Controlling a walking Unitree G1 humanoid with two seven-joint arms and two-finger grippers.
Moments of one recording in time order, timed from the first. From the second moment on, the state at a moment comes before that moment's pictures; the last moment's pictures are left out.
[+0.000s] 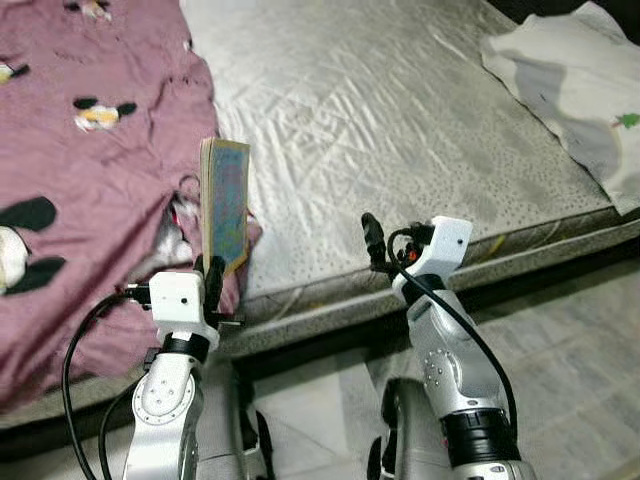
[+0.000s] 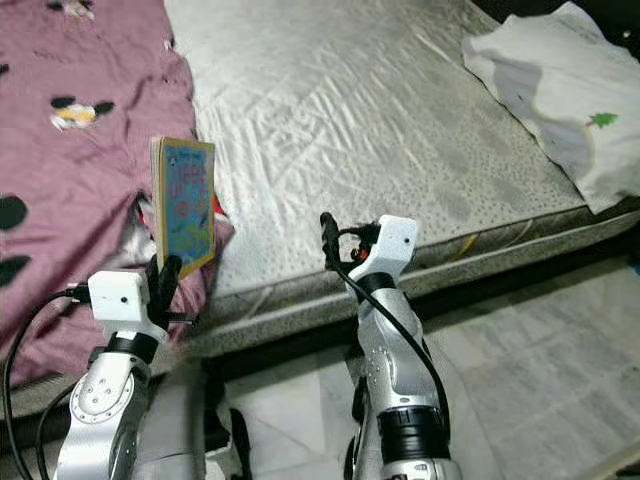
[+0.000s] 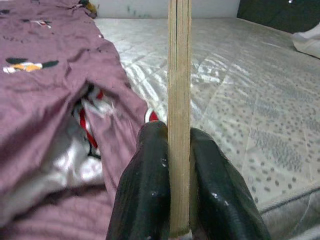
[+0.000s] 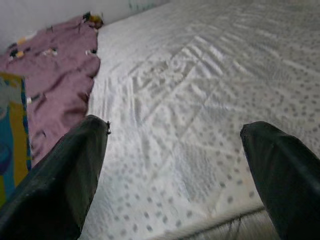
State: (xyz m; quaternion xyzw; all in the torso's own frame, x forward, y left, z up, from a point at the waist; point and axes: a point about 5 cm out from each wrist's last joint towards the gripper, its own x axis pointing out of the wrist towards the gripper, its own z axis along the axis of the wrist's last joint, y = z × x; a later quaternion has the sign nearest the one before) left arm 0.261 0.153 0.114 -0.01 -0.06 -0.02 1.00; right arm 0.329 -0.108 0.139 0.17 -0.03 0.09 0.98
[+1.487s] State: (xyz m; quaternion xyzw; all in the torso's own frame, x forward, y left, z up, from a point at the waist) left arm 0.268 0.151 0.106 0.00 -0.03 0.02 1.00; right arm 0.334 -0.112 0.139 0.14 -0.03 0.08 0.99
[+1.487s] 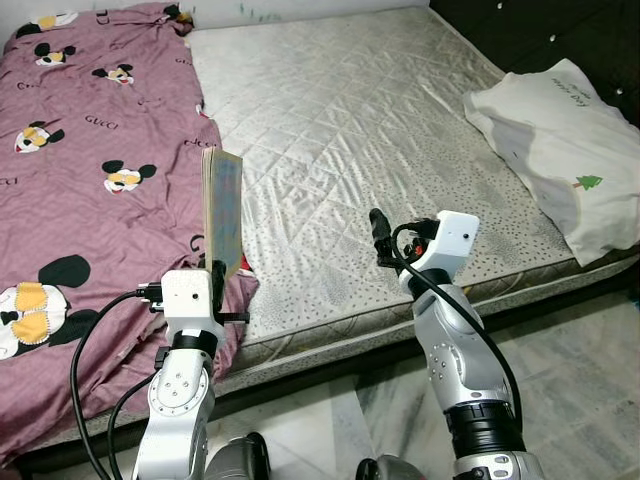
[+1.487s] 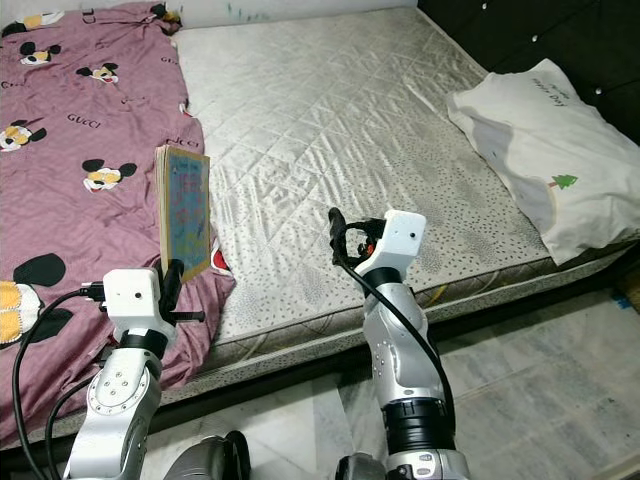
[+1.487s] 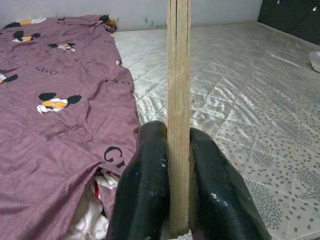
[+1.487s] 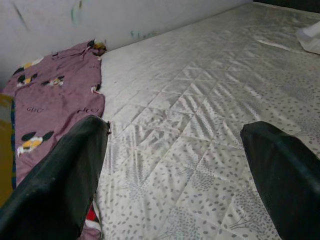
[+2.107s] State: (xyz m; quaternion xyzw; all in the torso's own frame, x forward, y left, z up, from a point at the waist) left arm 0.273 0.148 0.107 -0.02 -0.03 0.00 1.00; right arm 0.334 -0.102 0.140 0.11 -0.03 0.10 0.99
